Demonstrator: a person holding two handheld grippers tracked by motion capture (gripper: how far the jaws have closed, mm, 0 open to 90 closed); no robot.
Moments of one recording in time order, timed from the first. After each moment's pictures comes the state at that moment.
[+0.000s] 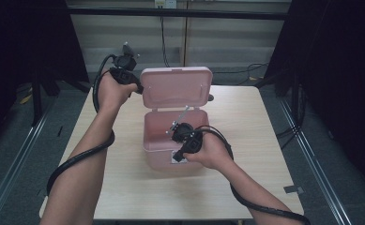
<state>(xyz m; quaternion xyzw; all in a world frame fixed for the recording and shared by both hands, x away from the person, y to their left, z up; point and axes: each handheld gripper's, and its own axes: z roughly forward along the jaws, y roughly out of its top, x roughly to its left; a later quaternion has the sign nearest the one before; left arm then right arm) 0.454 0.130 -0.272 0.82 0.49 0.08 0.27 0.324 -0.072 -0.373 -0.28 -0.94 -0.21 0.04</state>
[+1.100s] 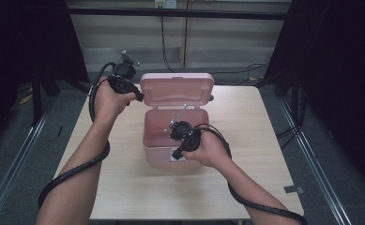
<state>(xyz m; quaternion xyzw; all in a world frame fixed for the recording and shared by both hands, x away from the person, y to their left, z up) 0.431 0.135 -0.278 0.83 0.47 0.07 0.28 0.329 -0.068 -0.373 -0.28 -0.94 -0.20 0.03</state>
